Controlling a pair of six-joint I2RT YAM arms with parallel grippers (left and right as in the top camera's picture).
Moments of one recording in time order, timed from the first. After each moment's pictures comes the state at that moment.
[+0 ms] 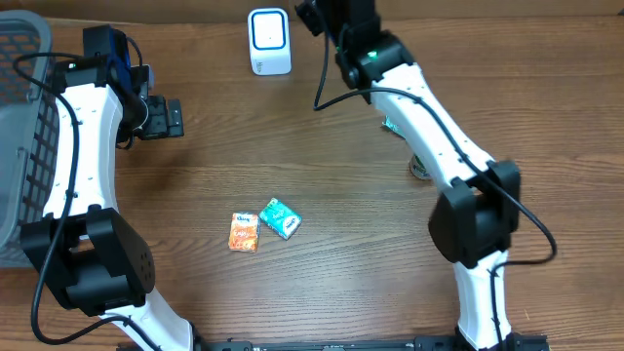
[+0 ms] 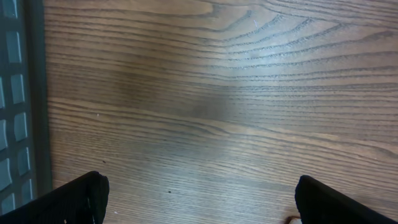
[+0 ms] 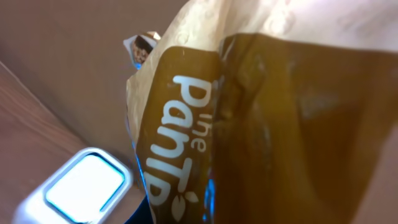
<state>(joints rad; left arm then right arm) 0.17 1.91 1.75 -1.19 -0.03 0.01 0.47 2.24 2.11 -0.09 0.14 -0.49</state>
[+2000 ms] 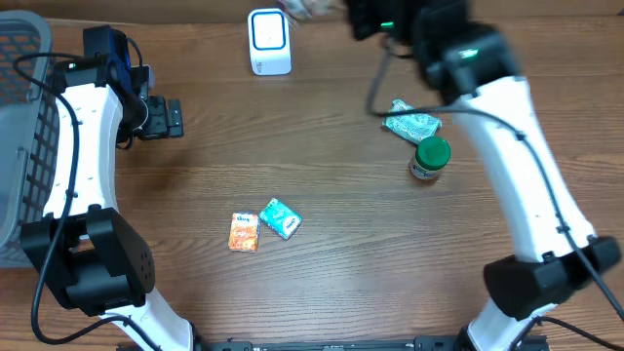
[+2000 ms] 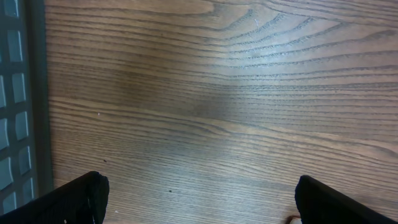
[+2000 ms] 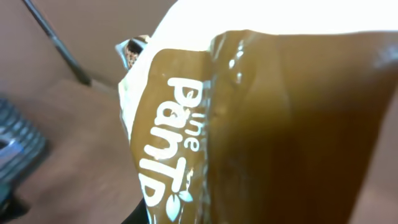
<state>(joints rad) 0.17 1.91 1.75 -1.20 -0.03 0.01 0.33 1.87 2.12 -0.71 -0.20 0.06</state>
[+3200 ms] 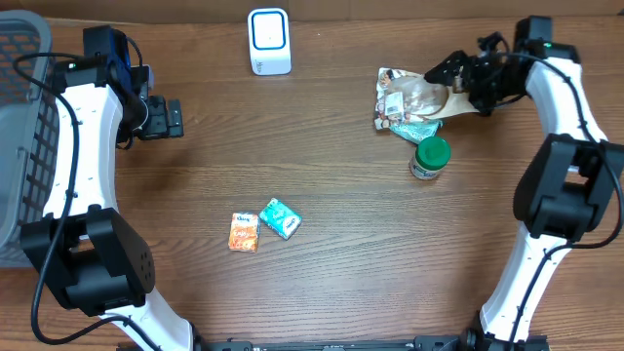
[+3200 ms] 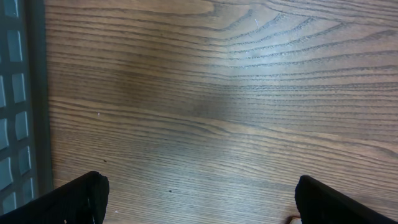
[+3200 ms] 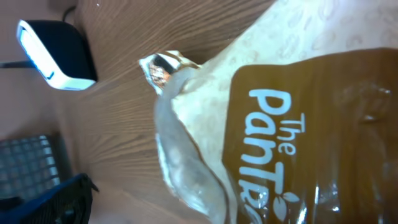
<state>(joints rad) 0.17 1.91 1.75 -1.20 -0.03 0.01 -0.21 2.30 2.00 -1.01 -0.72 0.20</state>
